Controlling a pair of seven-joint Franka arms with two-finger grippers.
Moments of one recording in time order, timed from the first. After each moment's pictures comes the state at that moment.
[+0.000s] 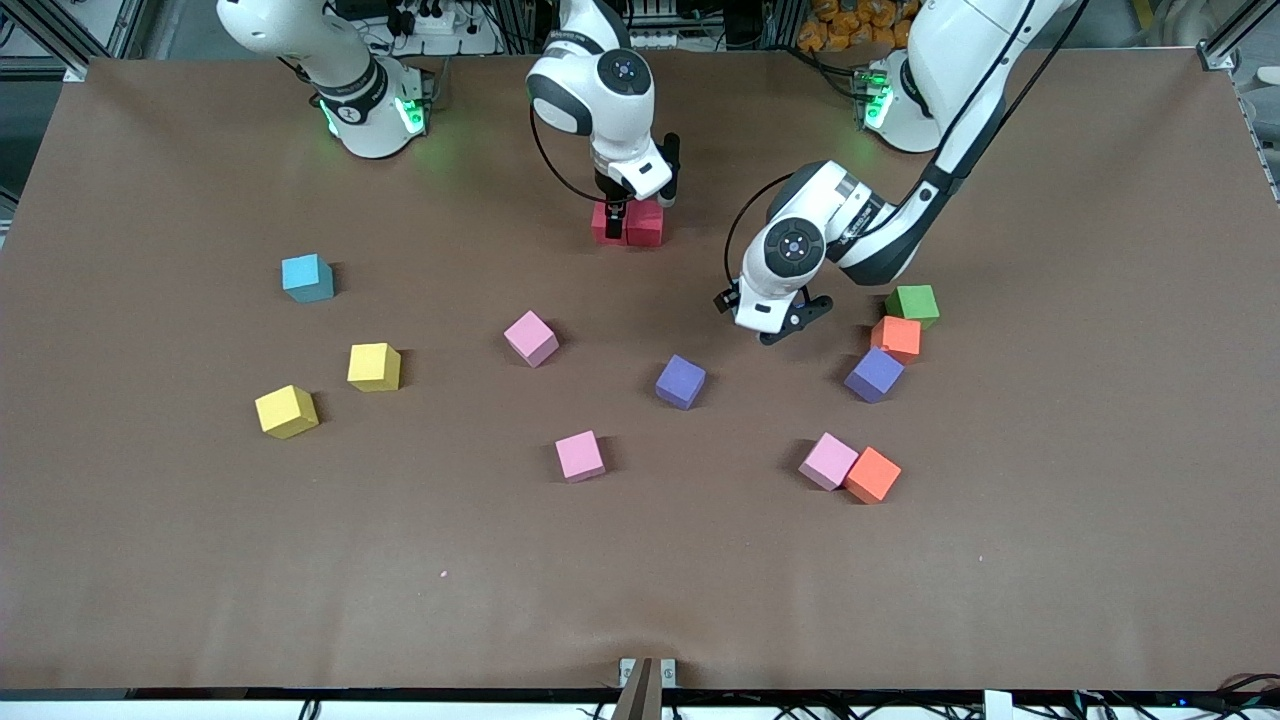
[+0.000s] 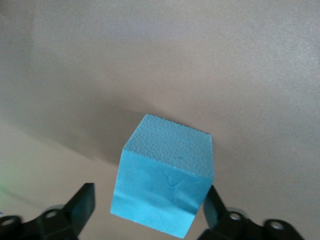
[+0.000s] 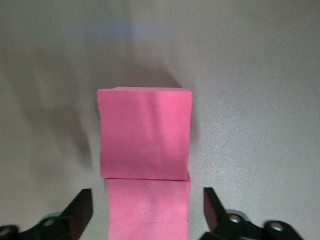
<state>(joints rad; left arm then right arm) -0.19 0.46 -0.49 -2.12 0.04 2.28 -1.21 1.26 0.35 -0.15 -2.20 0.04 2.46 -0.41</state>
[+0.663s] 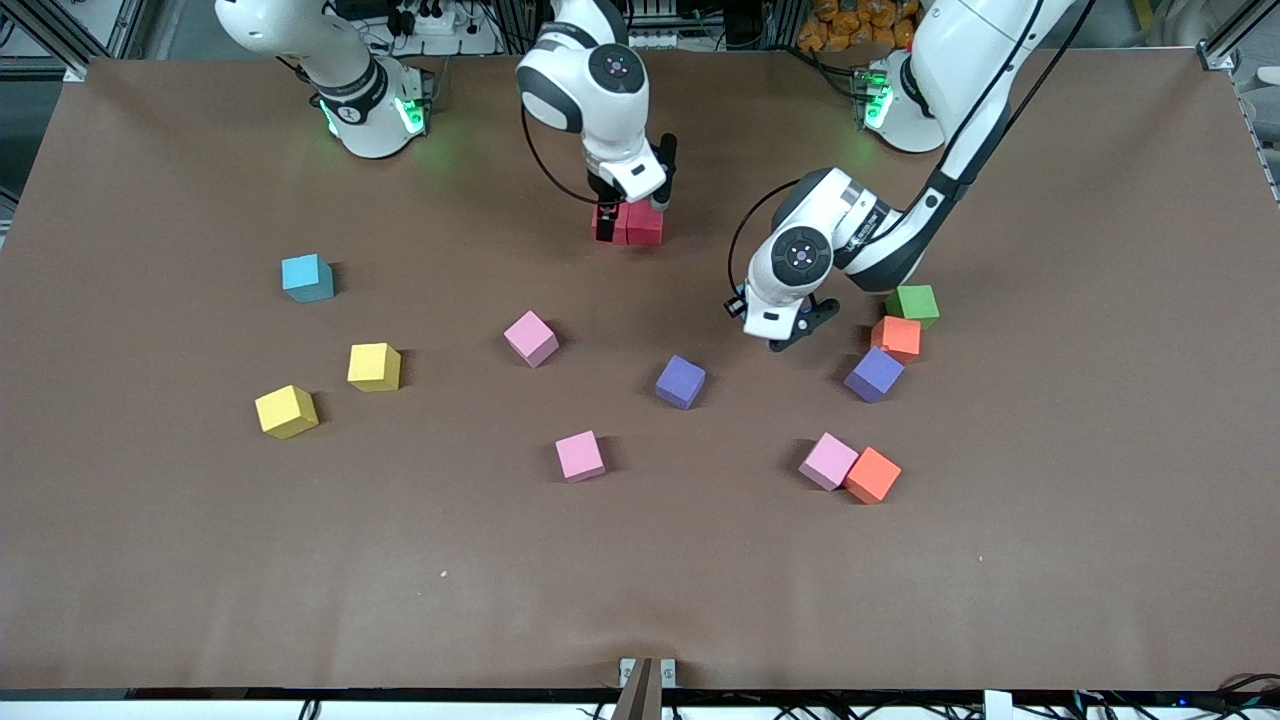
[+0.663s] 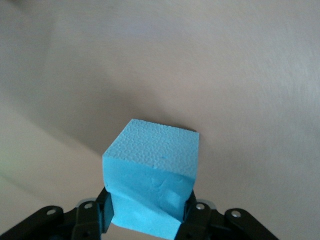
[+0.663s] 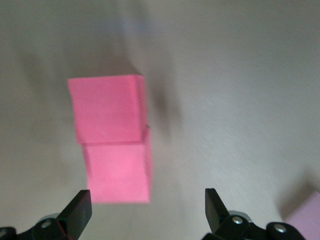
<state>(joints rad) -0.18 0.46 -0.48 -2.10 0.04 2.28 -1.42 1.18 0.25 -0.17 -2.16 0.04 2.31 -0.41</state>
